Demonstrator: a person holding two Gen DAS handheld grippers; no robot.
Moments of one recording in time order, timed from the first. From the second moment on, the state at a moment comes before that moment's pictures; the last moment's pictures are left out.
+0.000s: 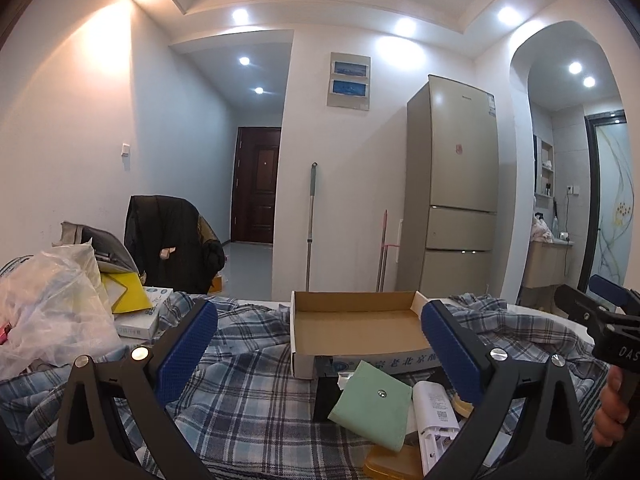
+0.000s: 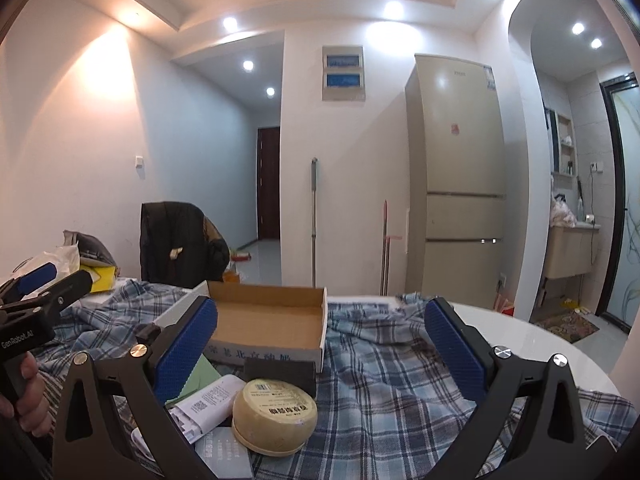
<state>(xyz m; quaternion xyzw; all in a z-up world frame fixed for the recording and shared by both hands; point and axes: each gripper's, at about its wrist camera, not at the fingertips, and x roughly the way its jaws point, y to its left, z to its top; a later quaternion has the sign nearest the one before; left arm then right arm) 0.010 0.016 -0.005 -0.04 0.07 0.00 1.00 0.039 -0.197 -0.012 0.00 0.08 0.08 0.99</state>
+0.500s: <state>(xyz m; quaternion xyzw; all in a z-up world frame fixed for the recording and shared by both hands) 0.008 0.022 -0.006 -0.05 0.06 0.00 1.00 0.057 -0.198 -0.019 0.01 0.14 0.09 0.99</state>
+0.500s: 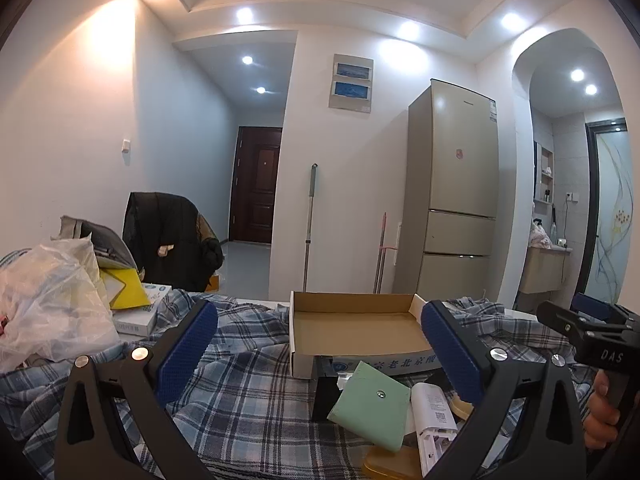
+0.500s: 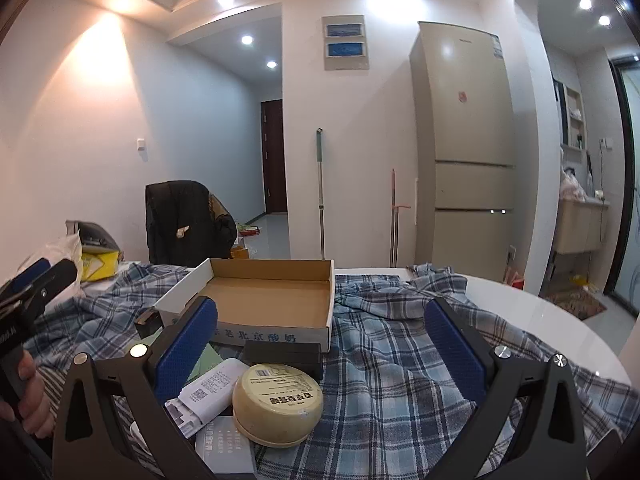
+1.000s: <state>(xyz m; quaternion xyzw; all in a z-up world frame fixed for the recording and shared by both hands) 0.006 0.010 -0.003 -0.02 0.06 0.00 1.00 0.073 -0.195 -0.026 0.02 0.18 0.08 0.98</state>
